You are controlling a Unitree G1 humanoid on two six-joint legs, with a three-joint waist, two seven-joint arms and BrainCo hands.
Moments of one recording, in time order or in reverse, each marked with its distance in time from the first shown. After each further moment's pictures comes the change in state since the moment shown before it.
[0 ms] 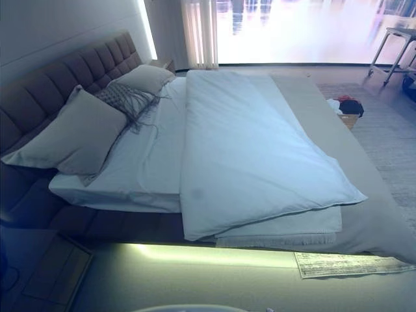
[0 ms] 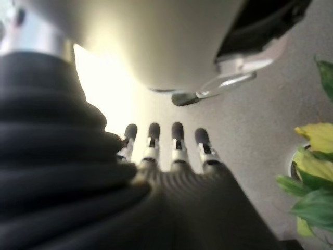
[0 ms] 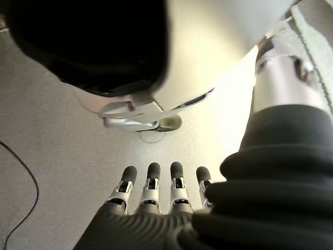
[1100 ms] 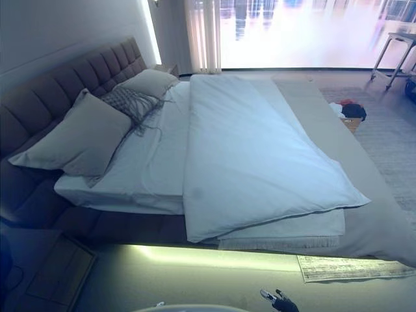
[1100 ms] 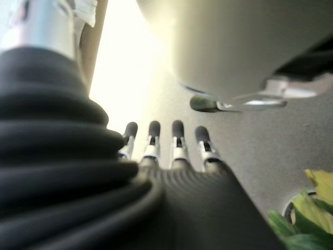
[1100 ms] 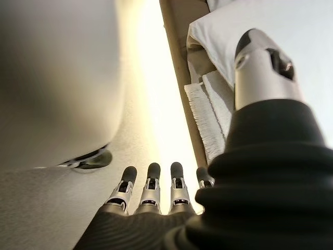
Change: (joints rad) left arm 0.041 -0.003 0.070 0.000 -0.237 -0.071 -0.020; right arm 0.072 0.007 0.014 -0.063 0.036 -0.363 0.150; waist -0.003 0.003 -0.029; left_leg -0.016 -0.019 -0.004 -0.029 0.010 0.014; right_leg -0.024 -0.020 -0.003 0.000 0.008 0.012
